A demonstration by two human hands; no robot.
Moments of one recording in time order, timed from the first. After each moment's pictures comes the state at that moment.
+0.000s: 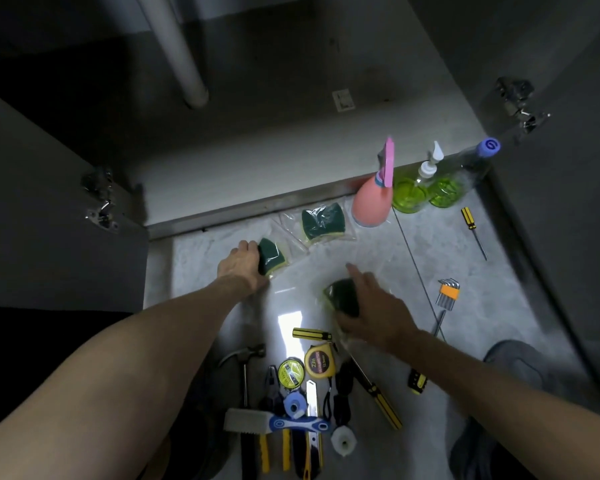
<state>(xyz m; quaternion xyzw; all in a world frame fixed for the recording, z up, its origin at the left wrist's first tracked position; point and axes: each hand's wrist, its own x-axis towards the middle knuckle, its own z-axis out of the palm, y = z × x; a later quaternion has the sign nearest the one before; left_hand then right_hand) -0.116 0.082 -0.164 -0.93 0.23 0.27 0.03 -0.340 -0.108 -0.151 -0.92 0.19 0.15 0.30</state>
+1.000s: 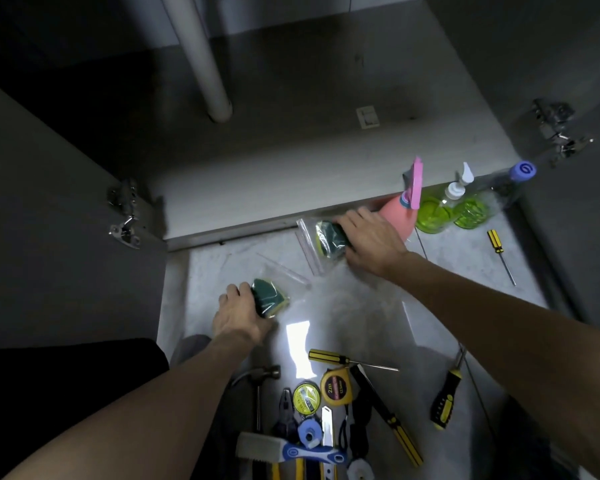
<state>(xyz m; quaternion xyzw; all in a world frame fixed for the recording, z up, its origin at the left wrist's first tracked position) -0.161 0.127 -0.137 -0.96 0.11 0.26 -0.04 -0.181 -0.164 -0.143 -1.00 -0.01 0.02 0.06</state>
